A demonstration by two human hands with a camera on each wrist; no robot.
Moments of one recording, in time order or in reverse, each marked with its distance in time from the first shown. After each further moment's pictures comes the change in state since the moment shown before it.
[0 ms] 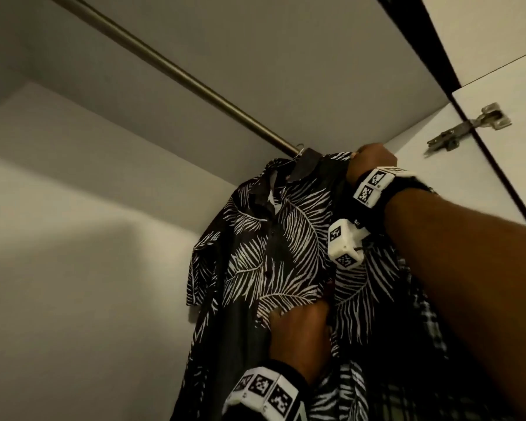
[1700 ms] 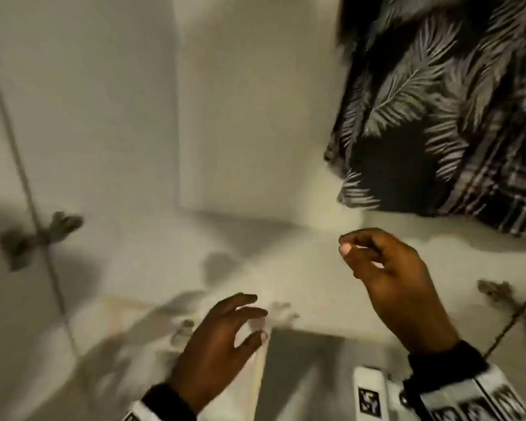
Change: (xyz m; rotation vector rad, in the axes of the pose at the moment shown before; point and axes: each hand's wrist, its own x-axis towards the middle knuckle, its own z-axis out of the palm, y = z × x) left_hand -0.611 0.261 -0.187 -0.003 -0.359 -0.833; right_hand -0.564 0.144 -0.284 1.041 -1.129 0.209
